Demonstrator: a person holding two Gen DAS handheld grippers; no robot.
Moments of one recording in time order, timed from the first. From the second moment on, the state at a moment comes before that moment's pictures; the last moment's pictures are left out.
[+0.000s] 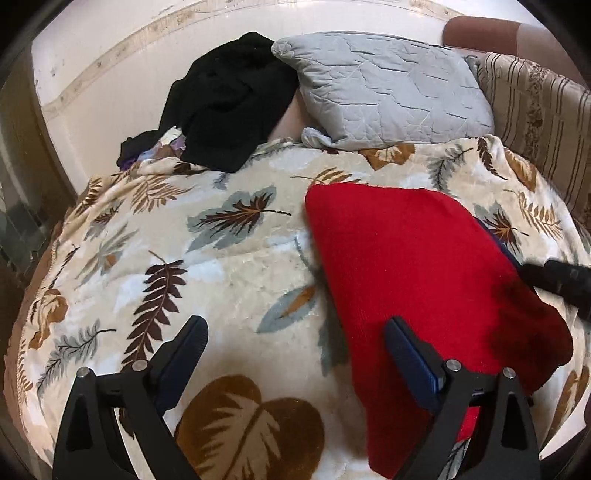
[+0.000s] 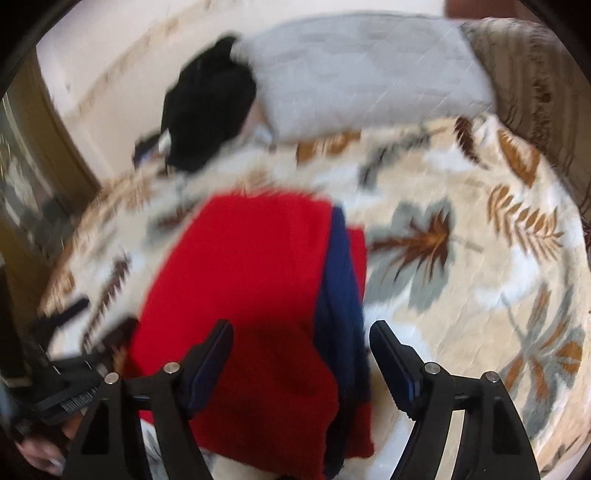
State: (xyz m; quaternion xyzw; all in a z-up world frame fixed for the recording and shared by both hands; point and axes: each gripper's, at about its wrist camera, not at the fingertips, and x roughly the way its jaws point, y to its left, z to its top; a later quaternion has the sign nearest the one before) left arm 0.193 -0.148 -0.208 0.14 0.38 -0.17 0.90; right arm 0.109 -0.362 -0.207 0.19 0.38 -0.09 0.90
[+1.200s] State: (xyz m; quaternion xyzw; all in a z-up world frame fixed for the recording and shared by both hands) left arm 0.203 -0.138 -0.217 0.13 0.39 -0.18 0.89; right arm 0.140 -0.365 -0.226 0.27 0.41 -0.04 0.87
